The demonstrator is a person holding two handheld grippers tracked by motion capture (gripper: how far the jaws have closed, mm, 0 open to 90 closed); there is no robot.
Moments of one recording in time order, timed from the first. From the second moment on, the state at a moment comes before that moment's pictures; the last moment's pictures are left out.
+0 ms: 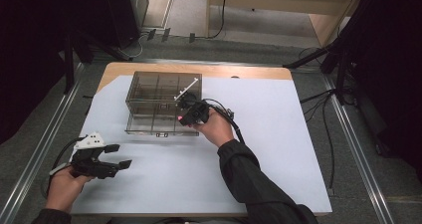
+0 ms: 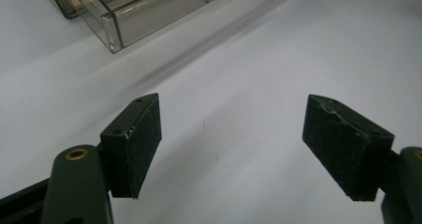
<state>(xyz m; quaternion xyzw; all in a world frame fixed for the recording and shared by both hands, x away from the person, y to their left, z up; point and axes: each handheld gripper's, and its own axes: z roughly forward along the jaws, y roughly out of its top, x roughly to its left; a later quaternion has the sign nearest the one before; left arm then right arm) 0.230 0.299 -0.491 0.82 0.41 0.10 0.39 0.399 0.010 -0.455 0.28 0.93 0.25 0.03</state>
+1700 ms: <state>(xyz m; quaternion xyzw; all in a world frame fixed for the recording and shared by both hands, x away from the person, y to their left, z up) 0.230 0.300 -0.492 0.82 0.41 0.10 0.39 0.400 0.006 -0.455 0.29 0.91 0.28 0.01</state>
